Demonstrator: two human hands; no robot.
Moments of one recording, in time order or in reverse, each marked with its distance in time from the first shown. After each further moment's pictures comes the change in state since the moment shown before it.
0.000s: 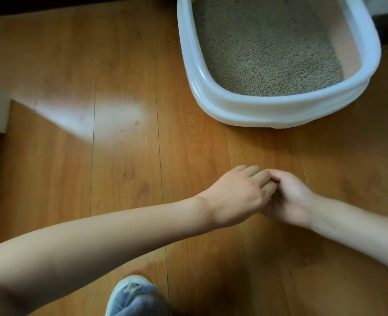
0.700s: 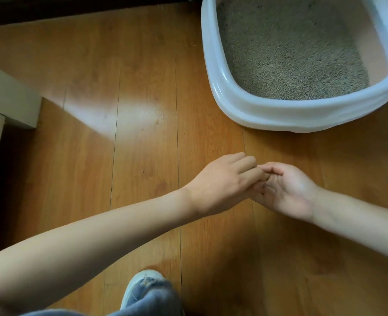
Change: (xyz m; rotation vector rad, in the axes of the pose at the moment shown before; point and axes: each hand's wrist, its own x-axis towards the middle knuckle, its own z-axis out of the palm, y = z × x) left_hand -0.034 -0.029 -0.035 -0.052 0.179 -0.114; right_hand 0.006 -0.007 0.032 0.180 -0.305 0.119
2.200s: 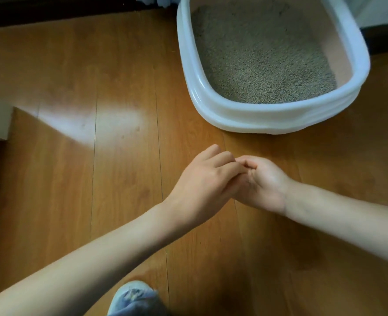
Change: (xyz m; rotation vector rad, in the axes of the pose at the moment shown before) left_hand 0.012 0.021 -0.023 -0.065 0.051 -0.230; right_hand 0.003 -0.006 0.020 0.062 -0.018 -0.016
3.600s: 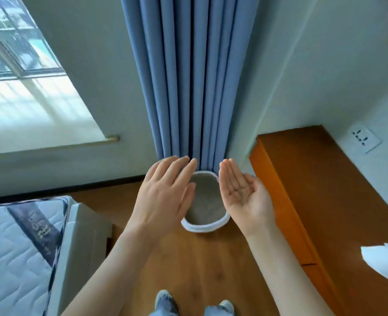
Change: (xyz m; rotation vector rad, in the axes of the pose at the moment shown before) left_hand 0.226 0.485 -0.741 0.401 0.191 -0.020; right_hand -0.740 -0.052 0.552 0.428 -0.151 -0.684
